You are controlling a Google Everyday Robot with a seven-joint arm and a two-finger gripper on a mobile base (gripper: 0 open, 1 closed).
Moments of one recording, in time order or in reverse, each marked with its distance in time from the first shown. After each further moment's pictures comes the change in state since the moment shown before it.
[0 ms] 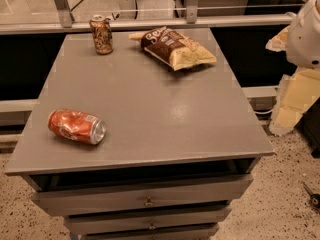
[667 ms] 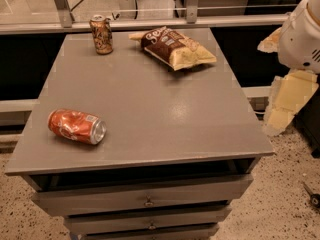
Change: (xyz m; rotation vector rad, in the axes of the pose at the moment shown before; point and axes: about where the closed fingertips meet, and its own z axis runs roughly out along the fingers) arm -0.012 0.003 0.005 -0.010 -0.026 -0.021
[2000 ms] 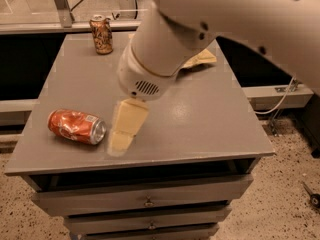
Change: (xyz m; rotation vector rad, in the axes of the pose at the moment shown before) arm -0.246 0.077 0.084 -0.143 -0.337 -0.177
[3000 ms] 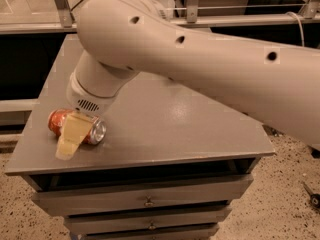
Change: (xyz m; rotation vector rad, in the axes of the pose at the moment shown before) arm -0.065 -0.012 0.100 -0.002 -0.077 0.050
